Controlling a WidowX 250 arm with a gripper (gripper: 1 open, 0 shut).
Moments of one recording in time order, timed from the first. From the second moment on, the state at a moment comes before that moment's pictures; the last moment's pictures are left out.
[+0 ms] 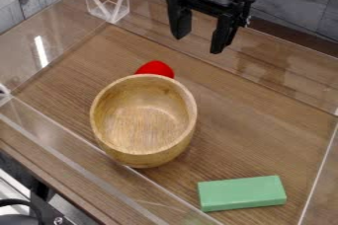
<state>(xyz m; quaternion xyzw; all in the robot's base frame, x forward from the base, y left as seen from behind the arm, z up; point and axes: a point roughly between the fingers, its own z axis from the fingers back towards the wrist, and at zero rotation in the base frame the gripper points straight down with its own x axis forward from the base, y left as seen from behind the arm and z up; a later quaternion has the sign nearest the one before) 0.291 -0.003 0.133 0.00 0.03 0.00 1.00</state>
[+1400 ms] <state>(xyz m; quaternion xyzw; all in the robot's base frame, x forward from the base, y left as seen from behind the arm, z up) 0.205 -0.087 0.056 0.01 0.04 -0.49 0.87</state>
